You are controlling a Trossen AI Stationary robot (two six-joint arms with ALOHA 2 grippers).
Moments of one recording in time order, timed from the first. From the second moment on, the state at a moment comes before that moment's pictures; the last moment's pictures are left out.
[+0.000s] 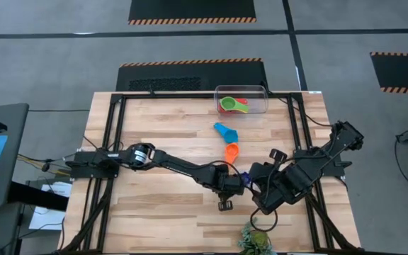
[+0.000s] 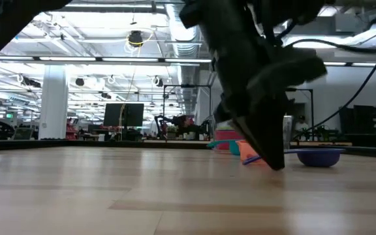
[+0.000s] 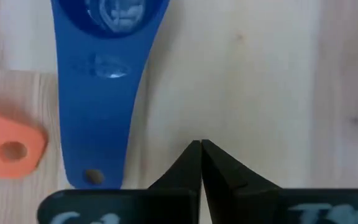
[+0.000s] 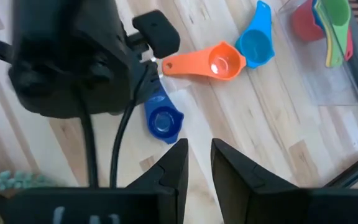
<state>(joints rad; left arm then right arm) -0.22 2.45 2.06 -0.78 -0.09 -0.30 0.62 1.63 1.66 -1.57 0.52 0.99</state>
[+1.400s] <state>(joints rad) -0.18 2.44 2.10 -0.87 -0.35 -0.27 0.62 1.63 1.66 -1.57 0.54 0.99</state>
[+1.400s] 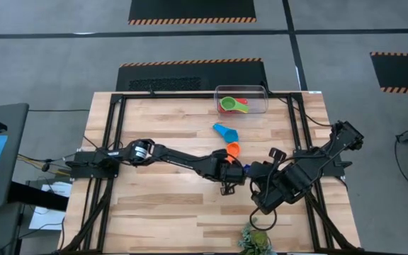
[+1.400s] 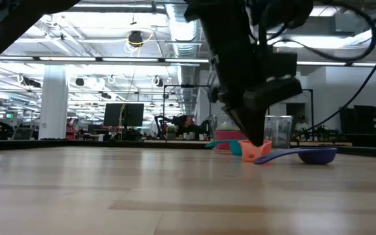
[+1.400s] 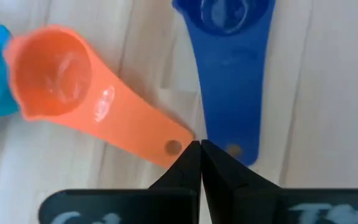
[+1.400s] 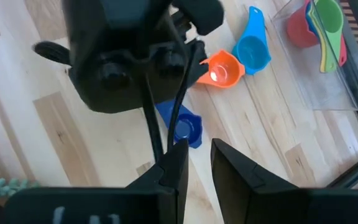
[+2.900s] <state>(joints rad) -0.18 2.44 2.09 -0.70 -0.35 -0.28 0.62 1.63 1.66 -1.57 0.55 0.99</state>
